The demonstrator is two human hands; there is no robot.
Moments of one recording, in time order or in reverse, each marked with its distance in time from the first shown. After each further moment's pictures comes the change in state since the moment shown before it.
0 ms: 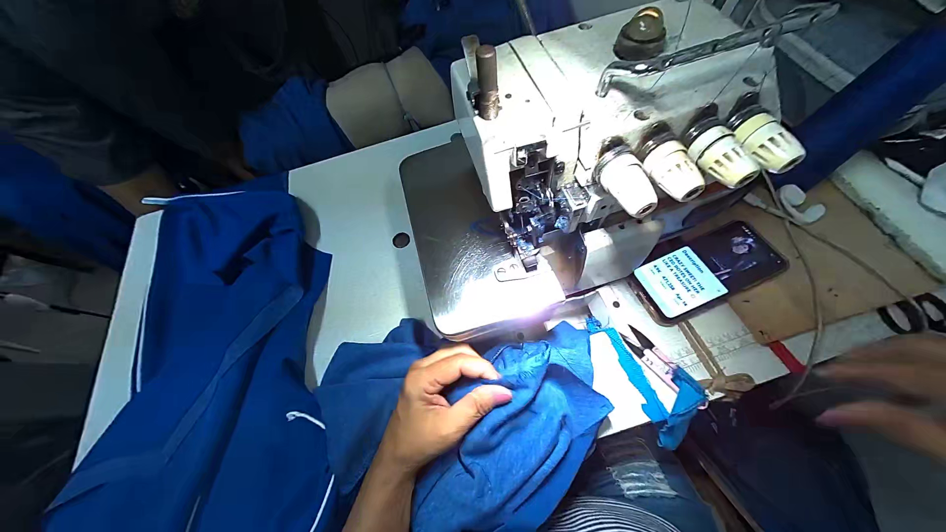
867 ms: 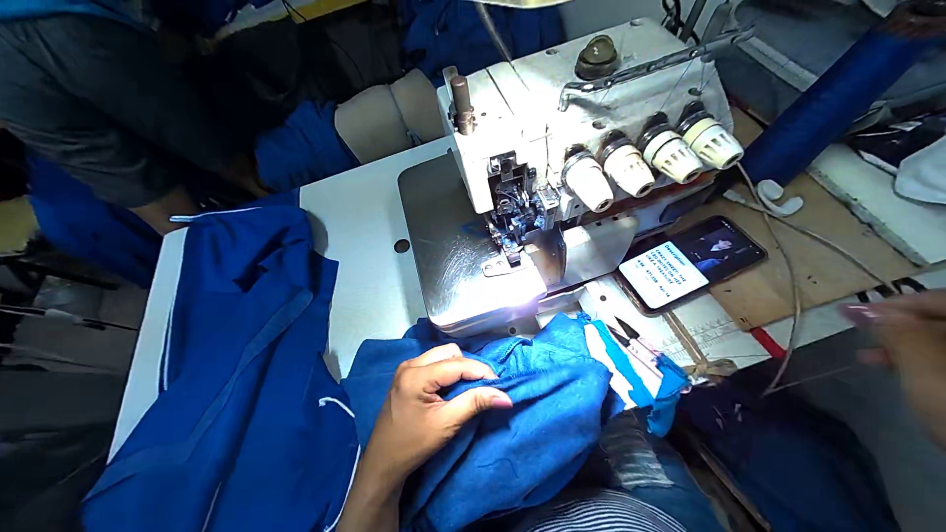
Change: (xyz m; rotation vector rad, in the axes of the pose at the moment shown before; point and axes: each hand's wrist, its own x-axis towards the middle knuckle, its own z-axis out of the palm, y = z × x) left_hand 0.001 0.033 -0.004 0.216 -0.032 -0.136; right_hand -0.012 0.009 0.047 0.265 0.607 0.362
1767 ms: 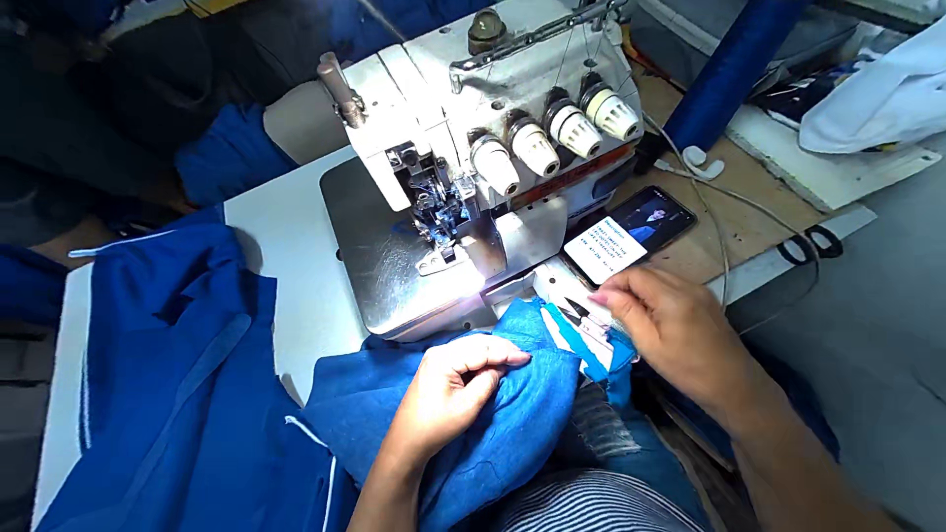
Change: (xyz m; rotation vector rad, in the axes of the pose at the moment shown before) left_hand 0.029 0.005 0.052 -0.171 -0.288 -0.017; right_hand 0.004 -0.054 0.082 0.005 -0.141 -0.205
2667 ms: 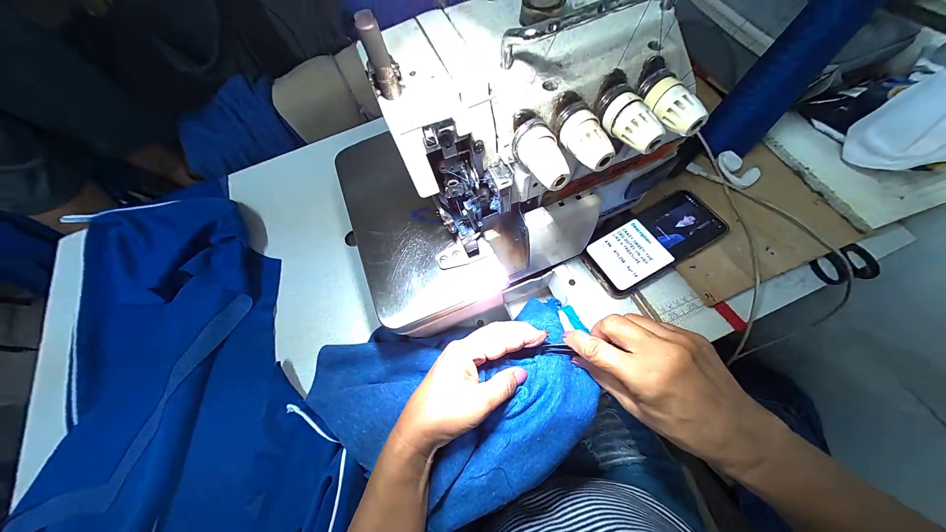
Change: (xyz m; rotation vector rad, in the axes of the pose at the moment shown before) left_hand 0.004 -0.009 0.000 -0.265 -0.052 -0.155; right_hand -0.008 -0.014 0.019 -0.136 -0.071 -0.509
